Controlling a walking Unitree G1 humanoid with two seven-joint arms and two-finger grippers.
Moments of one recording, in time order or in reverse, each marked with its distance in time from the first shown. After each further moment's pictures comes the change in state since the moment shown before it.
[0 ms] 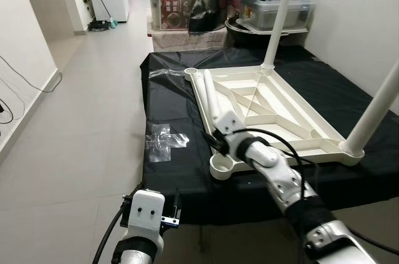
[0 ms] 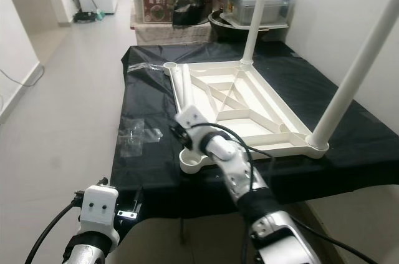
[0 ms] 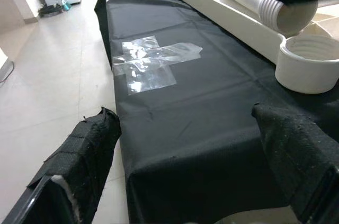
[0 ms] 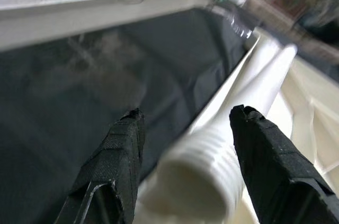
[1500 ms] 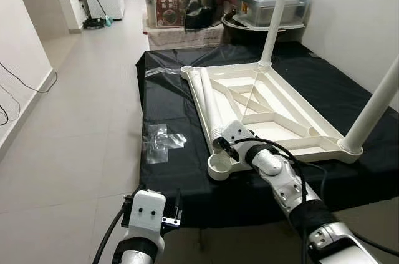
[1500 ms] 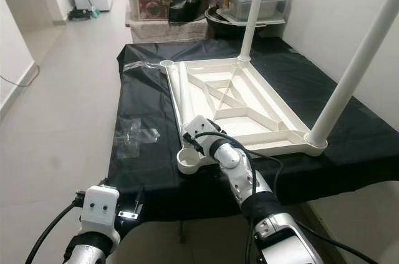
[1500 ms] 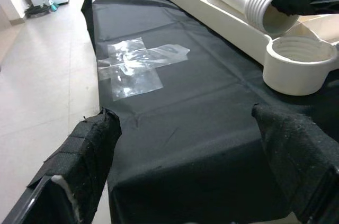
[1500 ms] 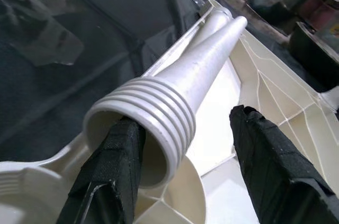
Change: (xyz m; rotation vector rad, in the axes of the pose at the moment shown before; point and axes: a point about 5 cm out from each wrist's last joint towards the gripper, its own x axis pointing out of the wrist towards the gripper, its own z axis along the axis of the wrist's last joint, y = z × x) left arm 0.000 -0.002 0.001 -0.004 -0.003 -0.013; right arm 0.010 -0.004 -0.011 -0.127 0.075 -0.188
